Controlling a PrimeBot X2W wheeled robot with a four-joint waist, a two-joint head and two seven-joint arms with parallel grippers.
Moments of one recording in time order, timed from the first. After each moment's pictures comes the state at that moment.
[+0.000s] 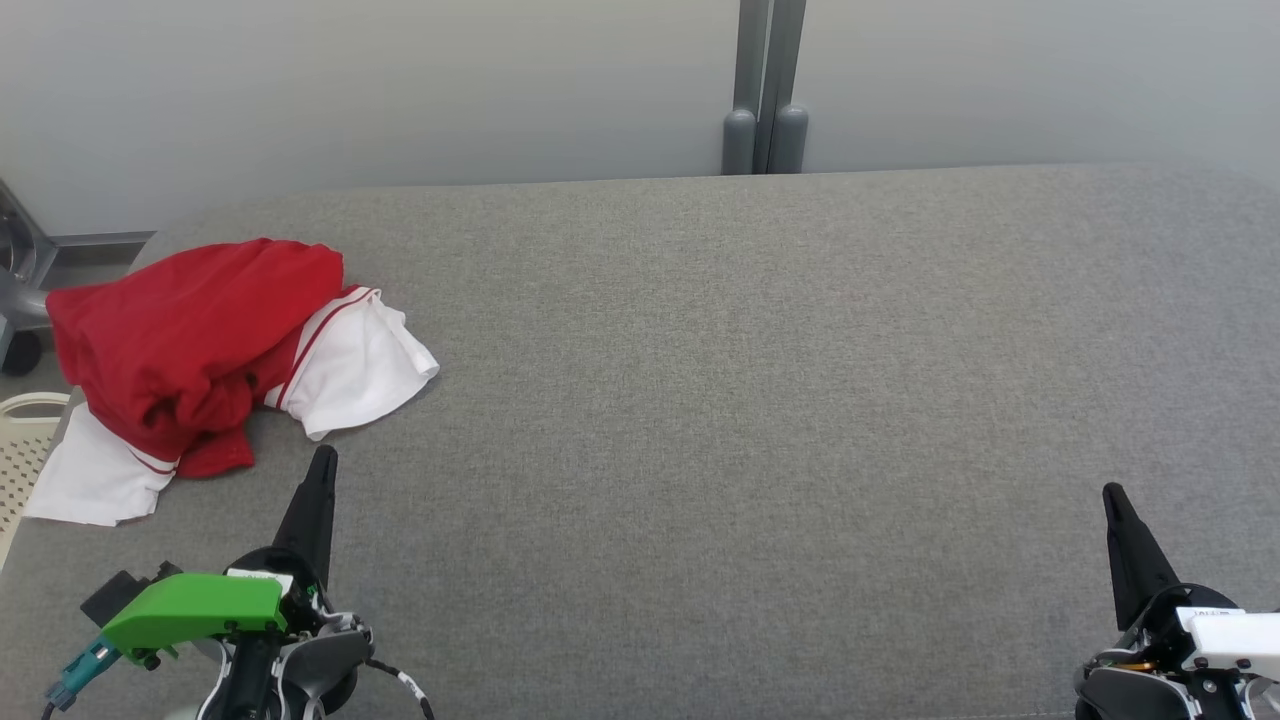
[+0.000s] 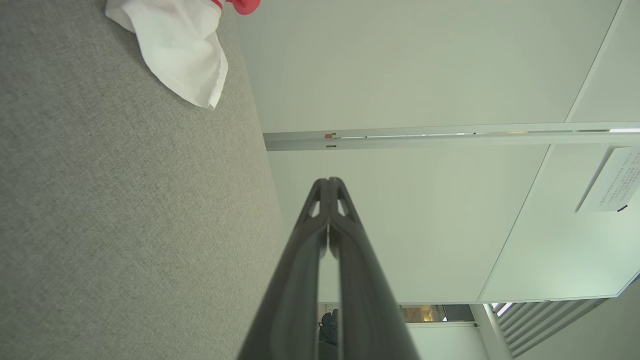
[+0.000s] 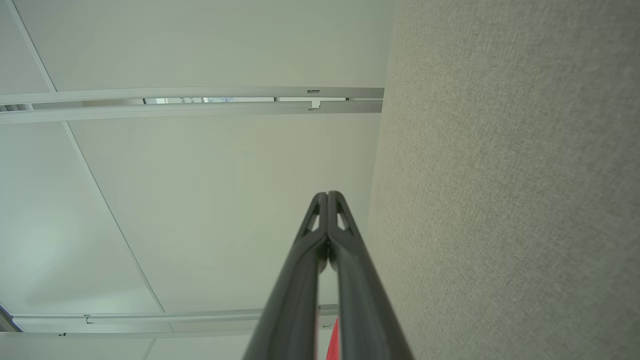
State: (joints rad) left arm -0.13 0.05 0.04 0.27 -1.62 -0.12 0.16; right arm 0.09 -0.21 0.02 0.03 1.79 0.13 -0.12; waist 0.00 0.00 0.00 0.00
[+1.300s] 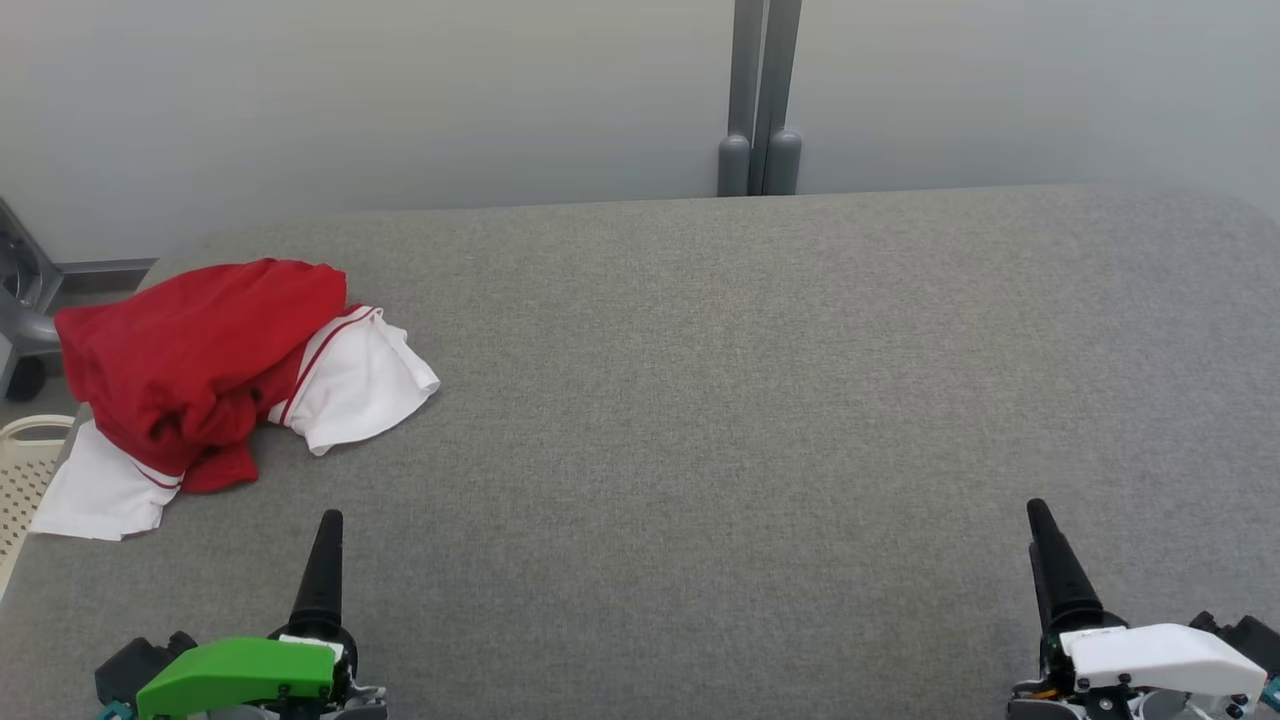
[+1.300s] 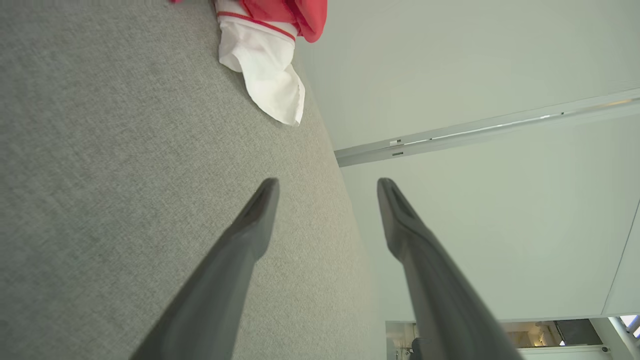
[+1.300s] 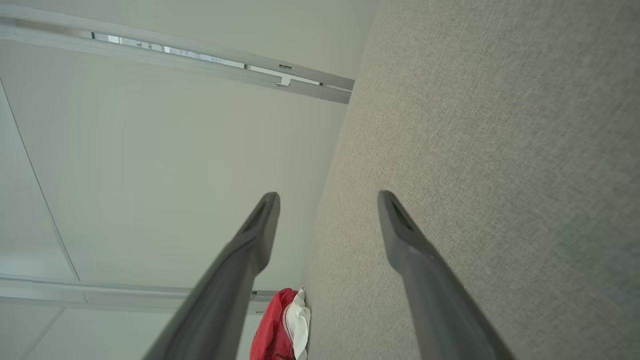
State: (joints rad) left arm -0.04 0.04 0.01 0.31 -1.37 -0.10 0.01; right arm 0.05 -0.14 0.09 0.18 1.51 0.13 -0.16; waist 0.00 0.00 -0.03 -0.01
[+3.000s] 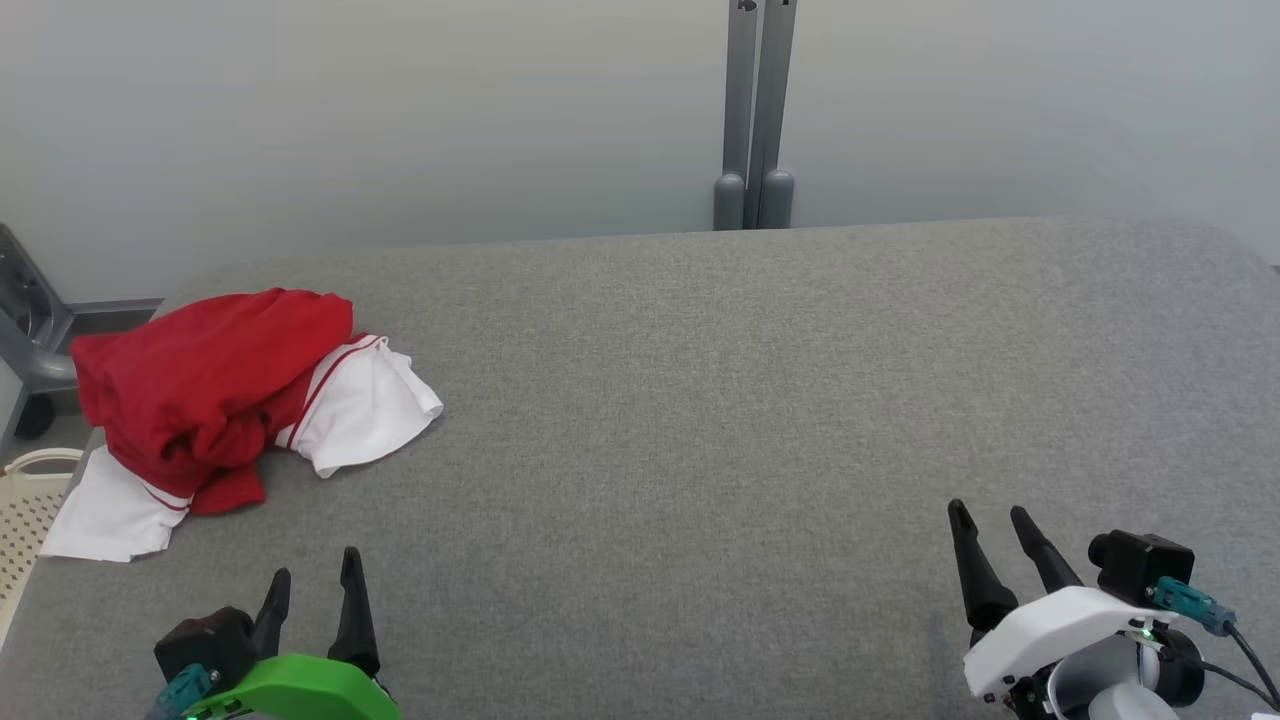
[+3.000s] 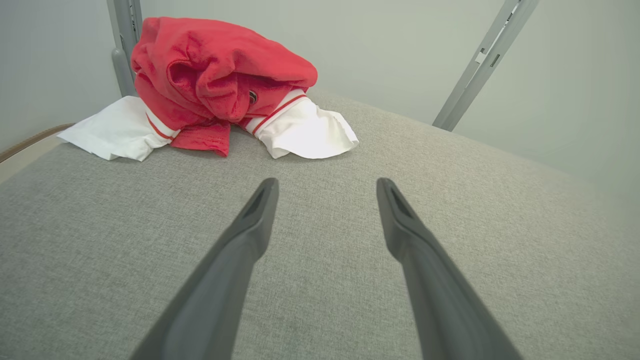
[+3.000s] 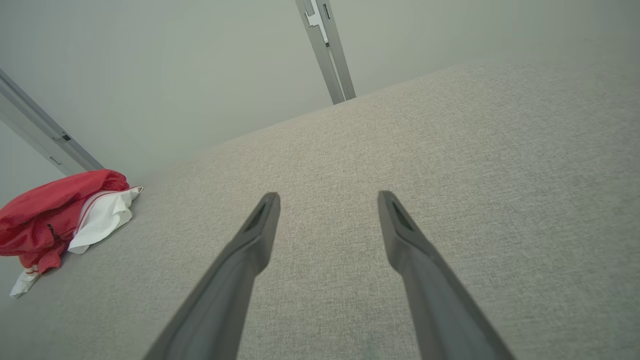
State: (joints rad) left arm -0.02 0.12 -0.11 0.36 -0.51 0.04 -0.16; right arm -0.07 -0.08 0.04 0.37 0.44 0.13 -0.14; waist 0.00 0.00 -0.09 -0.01
